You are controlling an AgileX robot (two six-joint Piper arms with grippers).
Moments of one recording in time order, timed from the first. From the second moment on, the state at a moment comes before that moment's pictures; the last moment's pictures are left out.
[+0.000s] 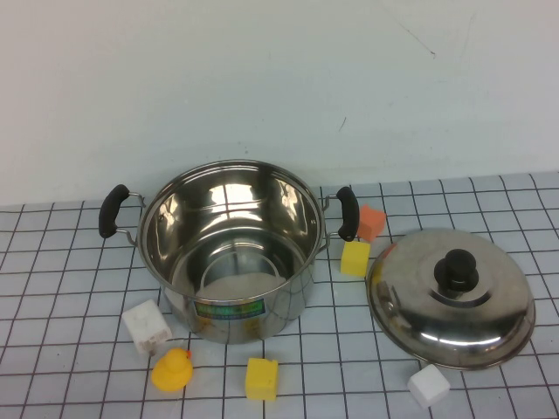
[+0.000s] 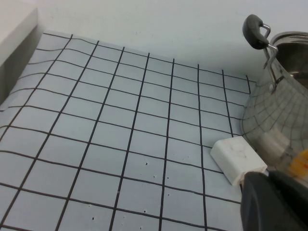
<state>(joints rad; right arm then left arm) -0.09 -0.01 0.02 -0.07 0.42 -0.10 0.05 -0.02 0.02 -0.08 0.36 -0.20</state>
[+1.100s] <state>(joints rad) -0.09 -0.01 0.01 0.85 0.40 -0.35 0.05 -0.02 0.02 -0.08 0.36 -0.20</state>
